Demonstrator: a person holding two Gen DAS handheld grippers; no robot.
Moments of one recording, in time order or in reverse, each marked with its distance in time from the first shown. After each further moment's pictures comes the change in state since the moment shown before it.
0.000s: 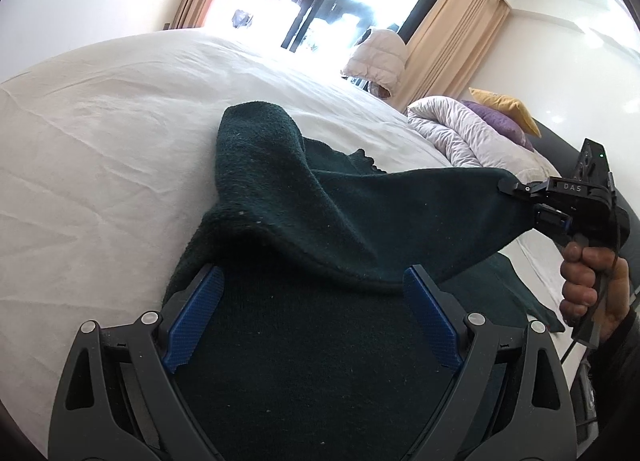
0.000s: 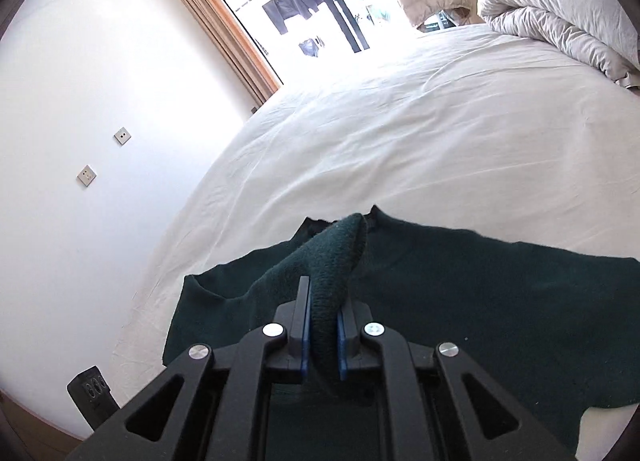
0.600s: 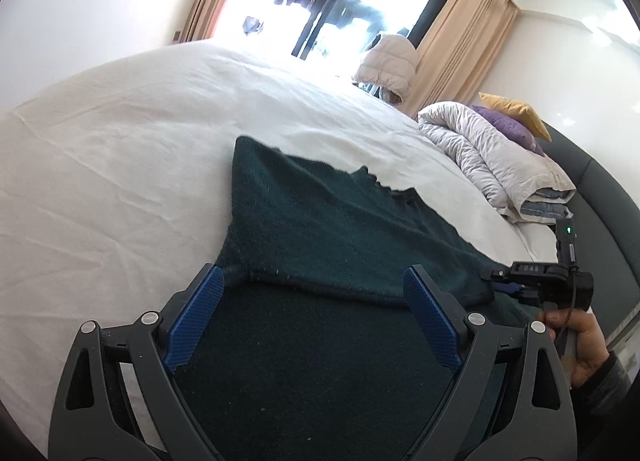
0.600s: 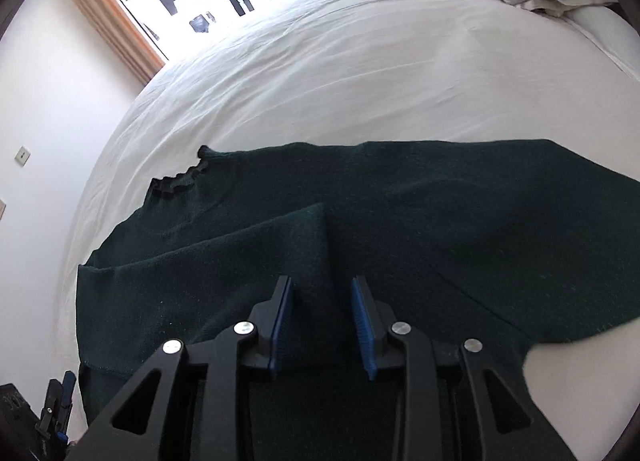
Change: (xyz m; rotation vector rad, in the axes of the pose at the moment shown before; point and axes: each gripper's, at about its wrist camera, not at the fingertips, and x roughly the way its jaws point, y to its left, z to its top) left arm -0.018 -0.018 0.023 0.006 -0.039 0.057; right arm 0.006 -0.068 -0.046 0.215 0.114 -0.337
